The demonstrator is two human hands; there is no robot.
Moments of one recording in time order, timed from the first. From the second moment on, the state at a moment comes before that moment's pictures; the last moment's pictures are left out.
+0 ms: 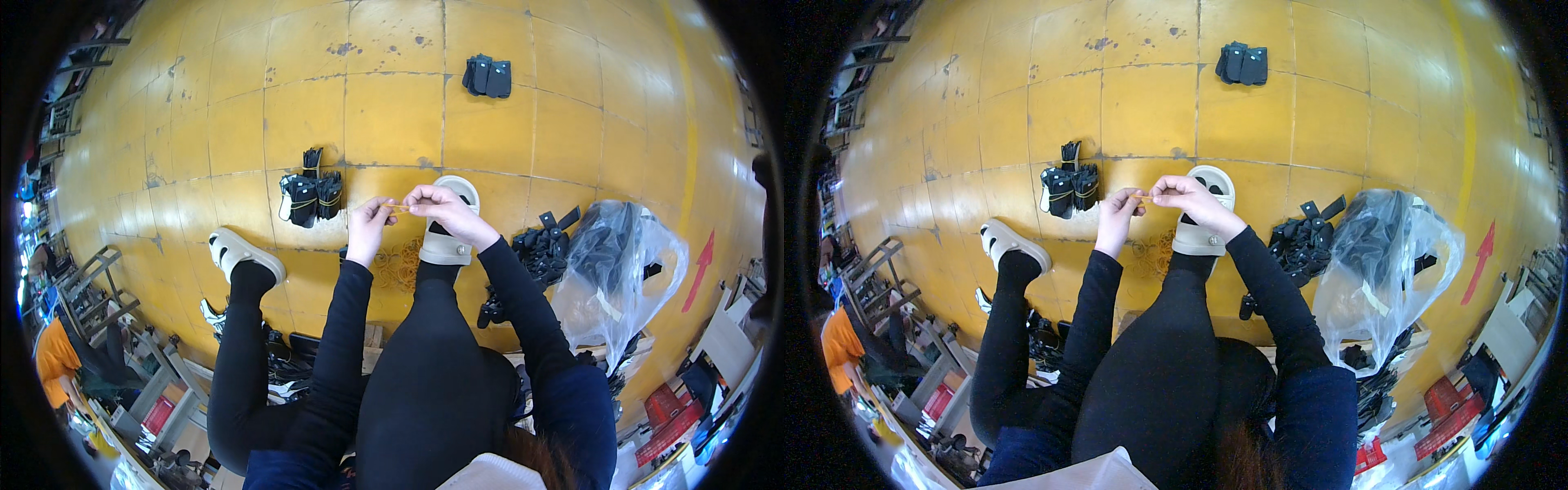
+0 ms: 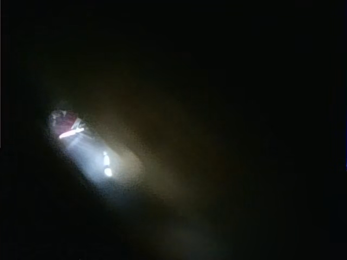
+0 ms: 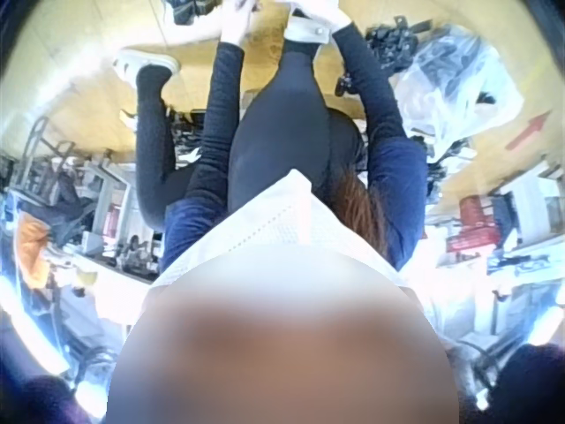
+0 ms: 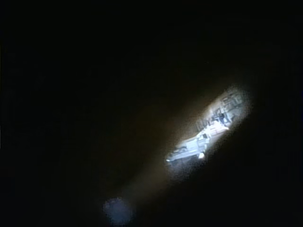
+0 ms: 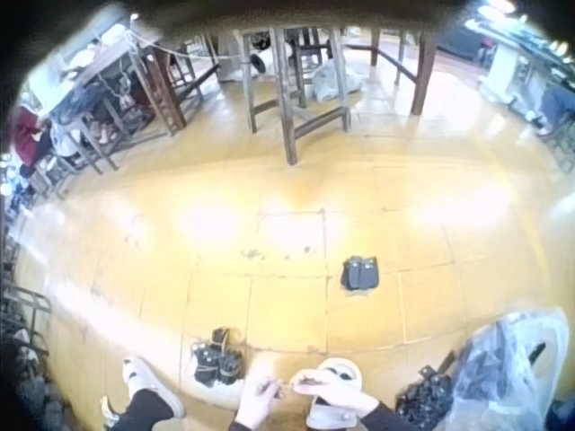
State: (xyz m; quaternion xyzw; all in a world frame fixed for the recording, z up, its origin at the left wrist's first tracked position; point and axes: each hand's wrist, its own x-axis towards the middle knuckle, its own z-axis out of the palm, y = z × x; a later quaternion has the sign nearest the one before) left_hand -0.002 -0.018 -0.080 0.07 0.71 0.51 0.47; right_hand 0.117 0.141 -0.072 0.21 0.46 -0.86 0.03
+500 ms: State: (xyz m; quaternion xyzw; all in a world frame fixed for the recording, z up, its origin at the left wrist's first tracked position) left_hand 0.017 -0.001 -0.058 0.08 0.63 0.55 0.55; right_hand 0.121 0.160 -0.054 0.22 0.23 -0.95 -0.02
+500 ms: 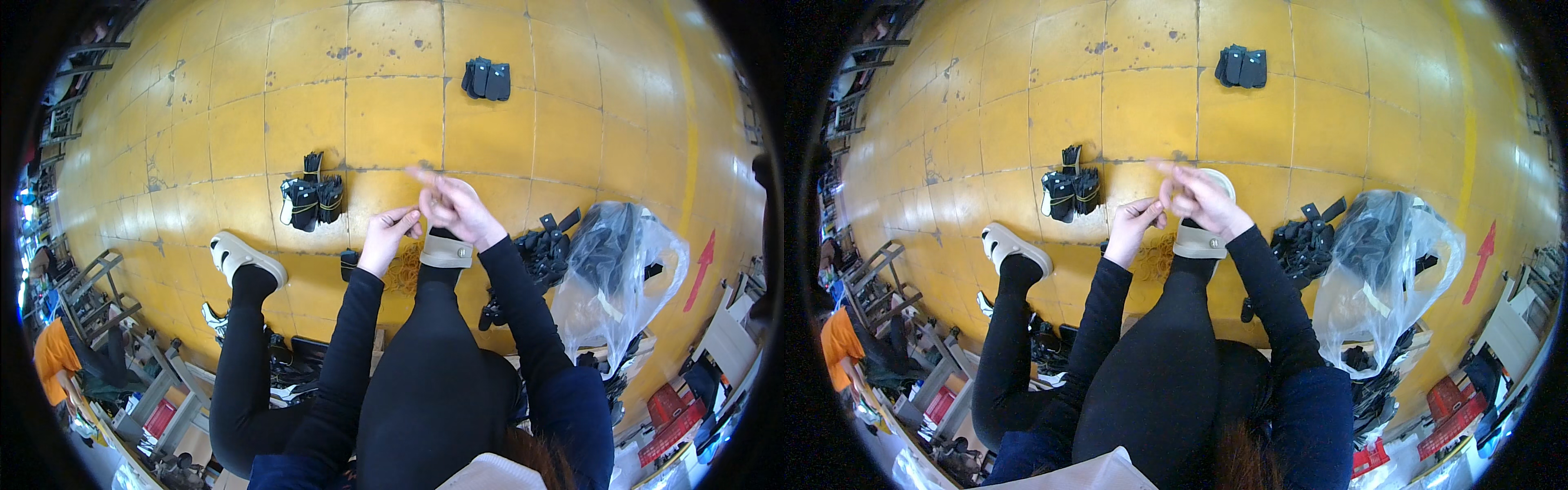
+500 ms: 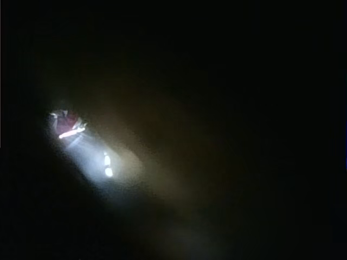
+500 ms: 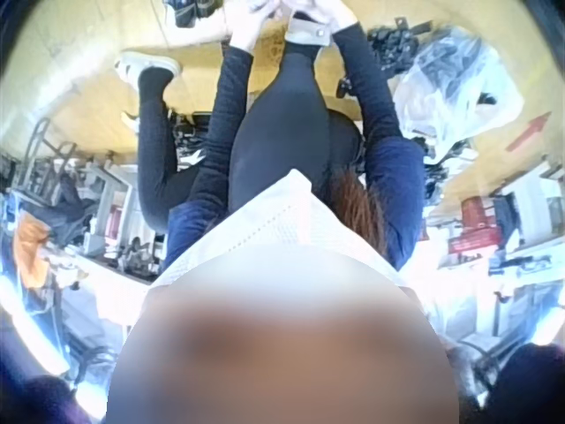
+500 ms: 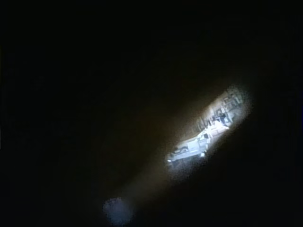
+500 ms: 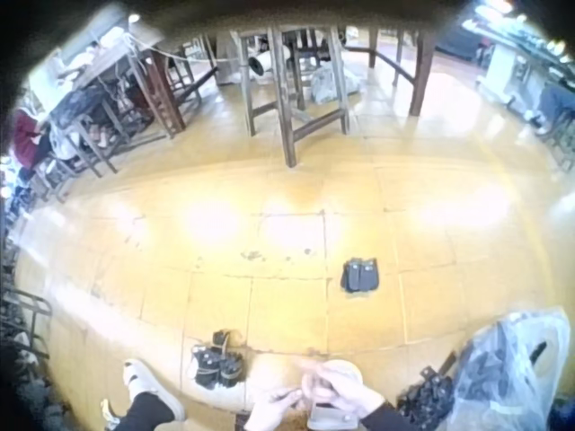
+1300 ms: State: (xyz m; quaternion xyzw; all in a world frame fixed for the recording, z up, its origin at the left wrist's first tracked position) left_hand 0.020 -0.034 -0.065 0.25 0.80 0.18 0.52; right_hand 0.018 0.338 -0.153 0.67 0.68 -0.28 -0.11
